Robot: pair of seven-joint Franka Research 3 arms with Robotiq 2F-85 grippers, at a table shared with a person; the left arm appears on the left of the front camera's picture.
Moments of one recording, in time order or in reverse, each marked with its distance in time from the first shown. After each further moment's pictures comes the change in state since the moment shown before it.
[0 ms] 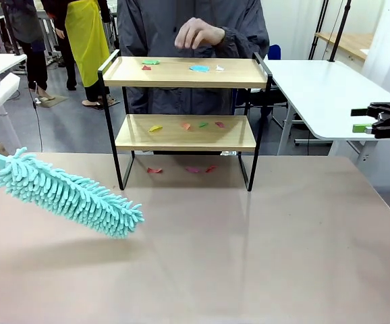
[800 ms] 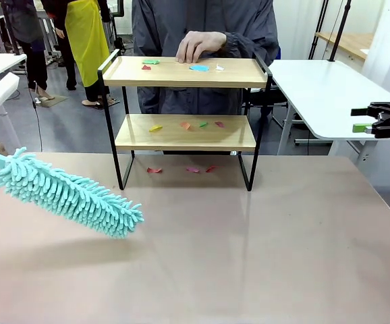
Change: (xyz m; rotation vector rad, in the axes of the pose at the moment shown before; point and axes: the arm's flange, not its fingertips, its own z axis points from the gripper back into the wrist) left arm 0.000 0.000 0.000 0.000 0.000 0.000; right arm 0.000 0.000 0.000 0.000 0.000 0.000
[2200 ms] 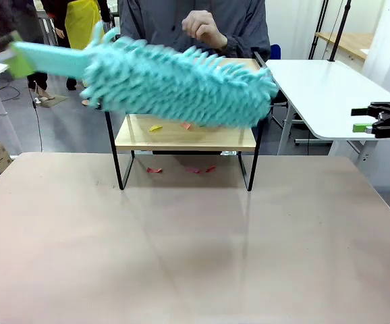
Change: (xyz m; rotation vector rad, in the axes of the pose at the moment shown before) left arm 0.114 -0.059 0.196 0.125 -0.410 0.333; right arm 0.000 0.000 0.000 0.000 0.000 0.000
